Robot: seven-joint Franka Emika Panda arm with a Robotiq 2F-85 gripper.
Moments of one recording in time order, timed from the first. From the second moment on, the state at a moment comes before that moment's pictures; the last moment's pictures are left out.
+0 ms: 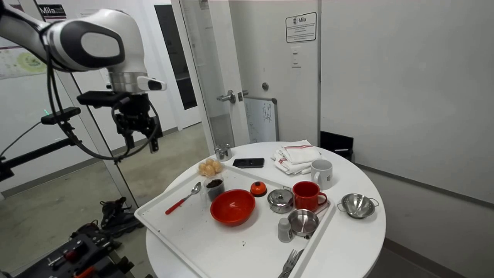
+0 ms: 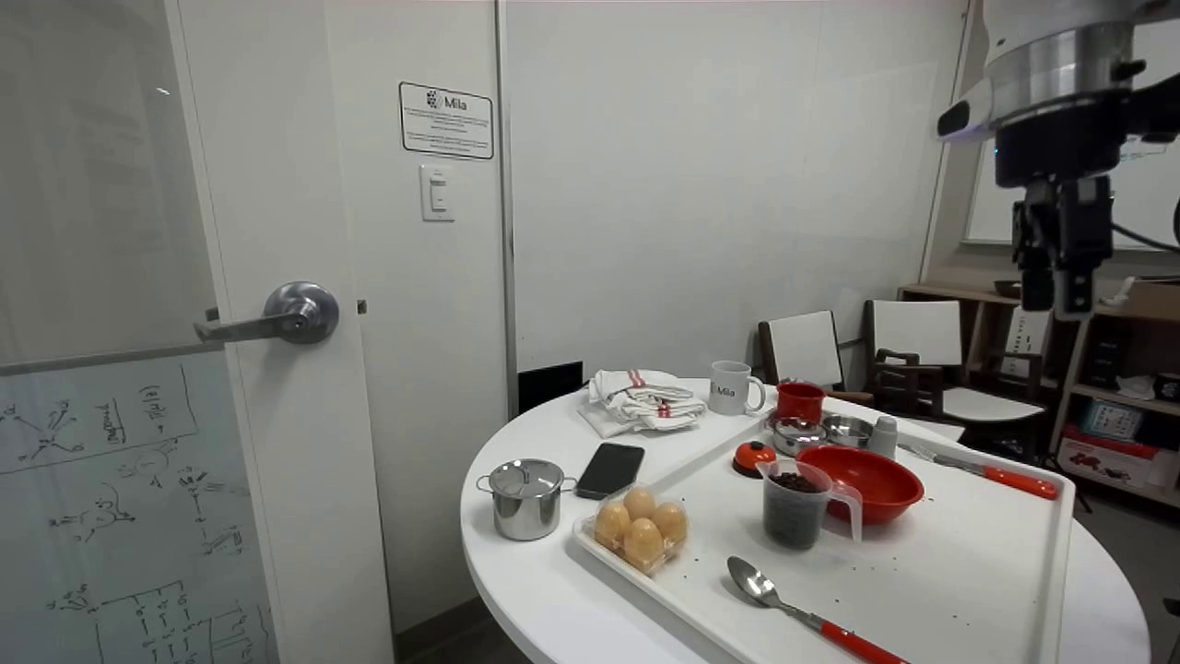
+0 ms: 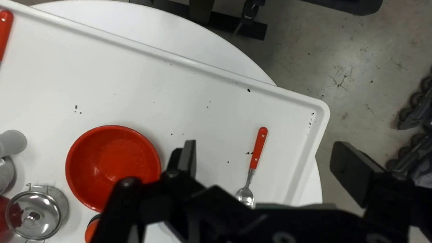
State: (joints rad) arm 0.09 -0.28 0.02 -2.51 0.06 2.07 -0.13
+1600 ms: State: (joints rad) arm 0.03 0.48 0.01 -2.16 0.05 2.39 -0.08
